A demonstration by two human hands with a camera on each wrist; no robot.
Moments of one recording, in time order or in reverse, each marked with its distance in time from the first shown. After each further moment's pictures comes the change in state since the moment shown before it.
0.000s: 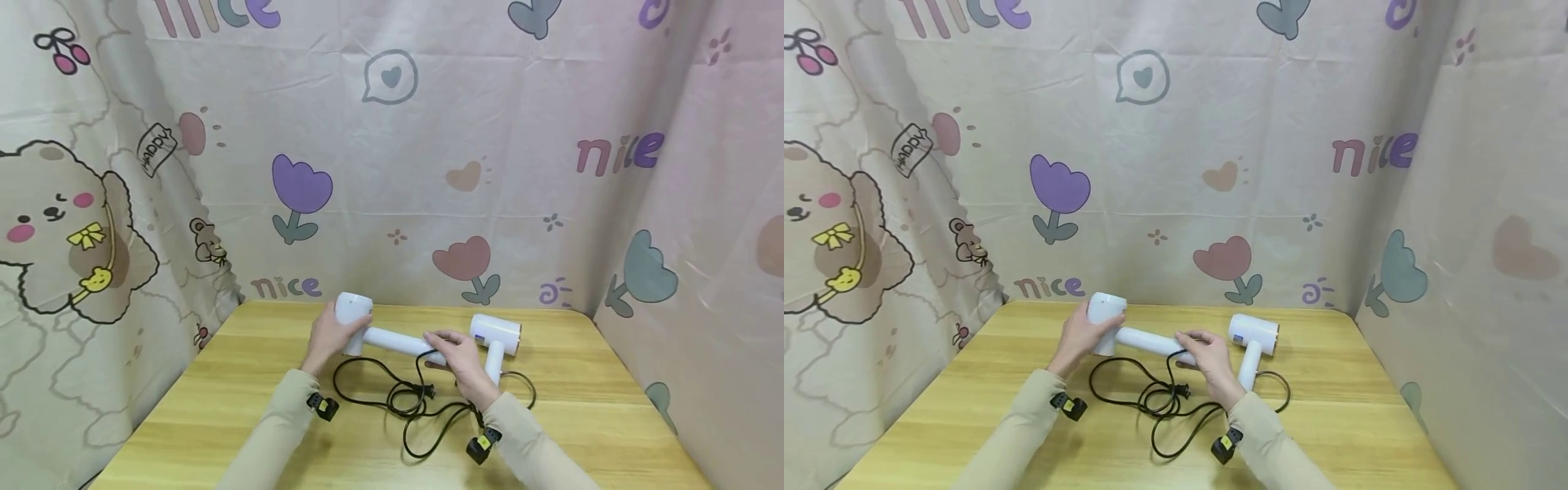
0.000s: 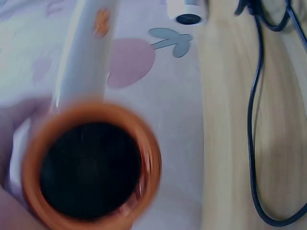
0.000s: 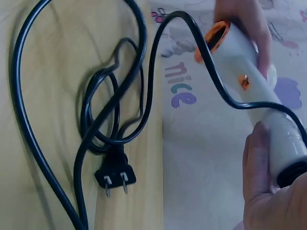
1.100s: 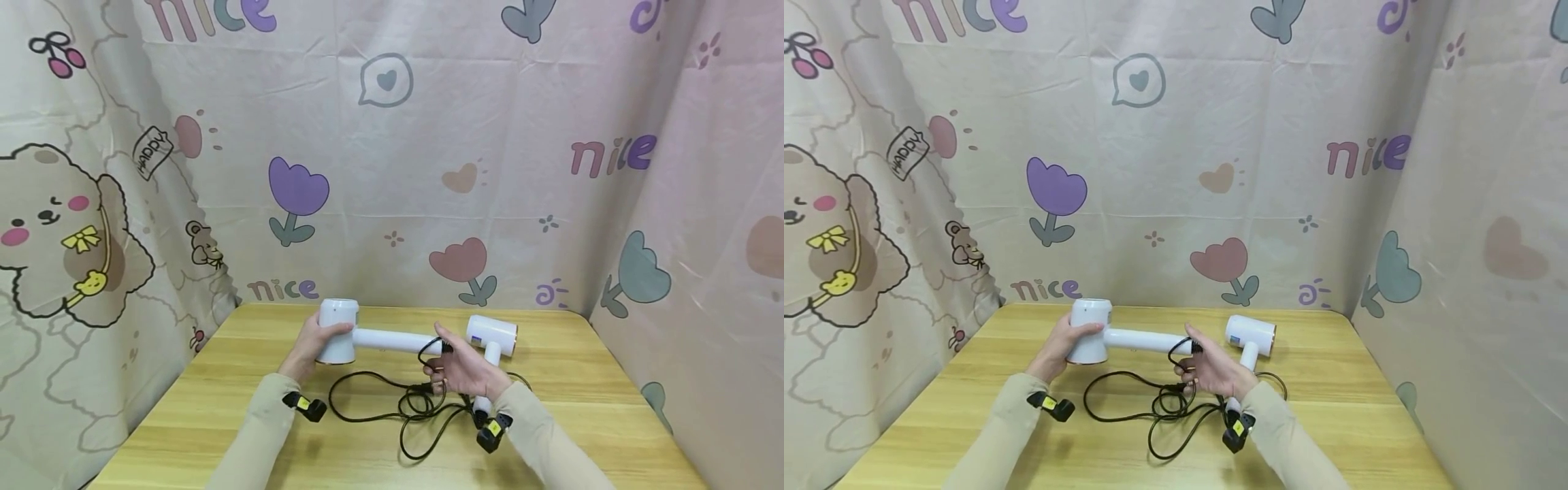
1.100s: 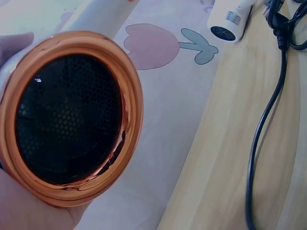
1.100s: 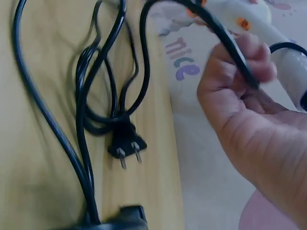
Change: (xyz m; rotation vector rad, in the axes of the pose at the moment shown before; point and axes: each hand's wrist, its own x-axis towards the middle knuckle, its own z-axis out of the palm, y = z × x) left_hand 0.005 -0.024 -0.016 -0.464 -0.224 -0.094; right_hand 0.013 -0.009 -0.038 0.107 -0.693 0.411
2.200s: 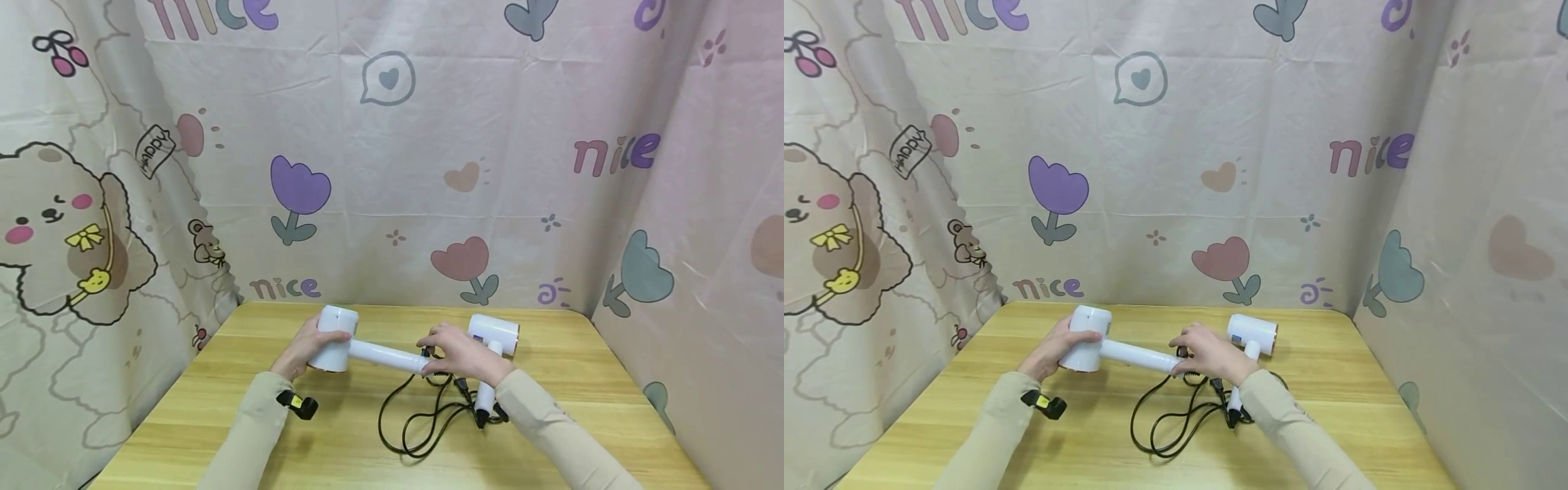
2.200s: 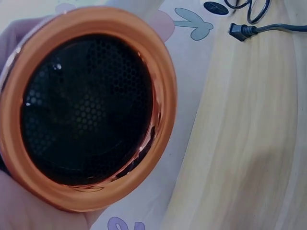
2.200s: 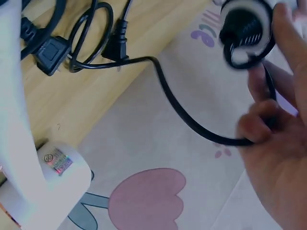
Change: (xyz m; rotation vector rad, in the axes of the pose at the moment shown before) left_hand -0.004 -0.004 -0.018 0.116 -0.106 -0.060; right_hand -0.001 -0.028 0.019 -1.693 0.282 -0.501
